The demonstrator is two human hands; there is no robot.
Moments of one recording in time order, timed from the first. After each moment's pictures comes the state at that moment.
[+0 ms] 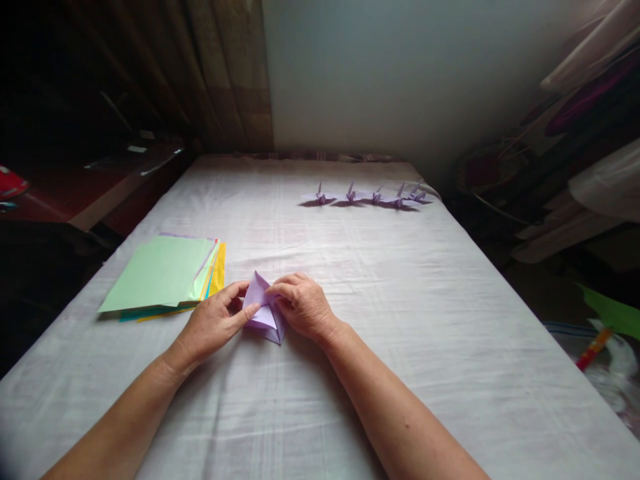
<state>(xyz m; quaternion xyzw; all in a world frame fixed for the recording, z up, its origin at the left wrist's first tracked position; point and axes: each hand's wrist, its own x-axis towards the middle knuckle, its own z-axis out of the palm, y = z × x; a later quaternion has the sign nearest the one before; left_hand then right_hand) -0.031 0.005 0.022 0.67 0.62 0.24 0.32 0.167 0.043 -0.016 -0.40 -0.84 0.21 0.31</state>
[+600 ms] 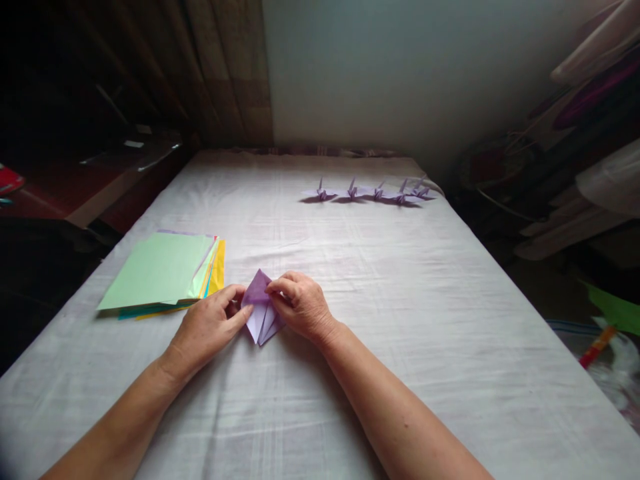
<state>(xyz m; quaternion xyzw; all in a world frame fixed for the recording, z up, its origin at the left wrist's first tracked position) -0.028 -0.002 0.026 0.70 0.66 0.17 0.21 0.162 0.036 -0.012 -0.42 -0.79 0.27 0.36</state>
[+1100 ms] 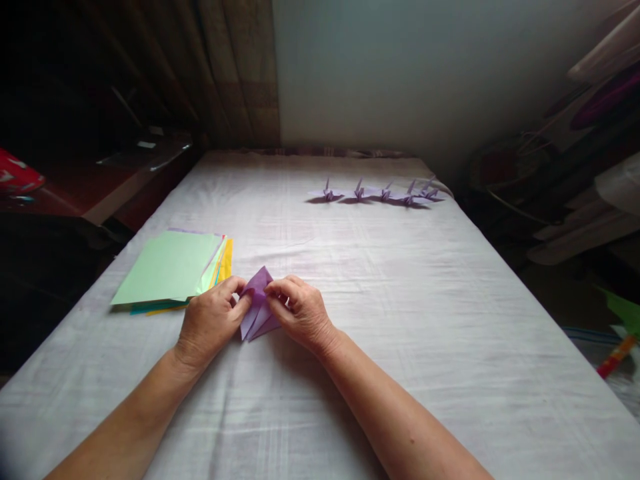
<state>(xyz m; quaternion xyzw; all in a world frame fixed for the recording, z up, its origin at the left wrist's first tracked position) -0.027 0.001 0.026 0.70 0.70 0.13 0.09 0.147 0.022 -0.003 -0.40 -0.75 0.31 0.43</state>
